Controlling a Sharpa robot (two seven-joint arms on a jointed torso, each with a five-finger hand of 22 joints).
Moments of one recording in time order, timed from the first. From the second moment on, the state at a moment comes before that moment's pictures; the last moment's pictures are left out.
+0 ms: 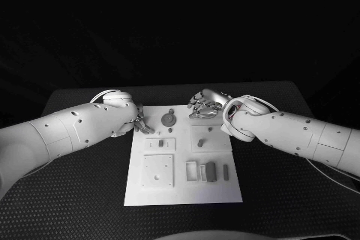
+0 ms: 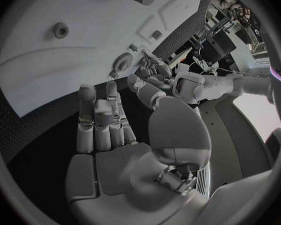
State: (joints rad) left arm 1.35 -0.43 -0.18 1.03 -1.26 0.20 -0.58; left_hand 1.27 -0.11 -0.03 0.29 0.05 0.99 0.05 0.63 0.50 1.16 -0.04 0.78 0.52 1.02 -0.14 1.37 0.49 0.02 1.24 -0.23 0.52 1.31; right arm 1.14 -0.69 0.05 1.33 -1.30 -0.31 -0.06; right_hand 1.09 -0.16 0.64 -0.25 0.07 0.84 0.17 0.26 0.43 1.21 0.07 0.17 0.44 1.24 -0.04 1.35 0.77 0.20 1.17 0.00 0.77 1.31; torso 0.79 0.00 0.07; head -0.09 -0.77
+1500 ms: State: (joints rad) left arm 1.34 -0.52 -0.17 1.08 -1.14 0.13 -0.57; left_hand 1.01 -0.25 0.22 0.30 0.05 0.98 0.05 0.60 0.48 1.14 -0.03 0.79 0.50 1.01 -0.13 1.37 0.47 0.02 1.23 -0.23 0.50 1.31; right arm 1.14 -0.69 0.05 1.32 -1.30 -0.30 -0.07; right_hand 1.08 -0.16 0.64 -0.25 0.07 0.84 0.17 0.26 0.43 1.21 0.07 0.17 0.44 1.24 -0.04 1.35 0.77 0.20 1.17 0.00 0.77 1.31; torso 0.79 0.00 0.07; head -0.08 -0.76
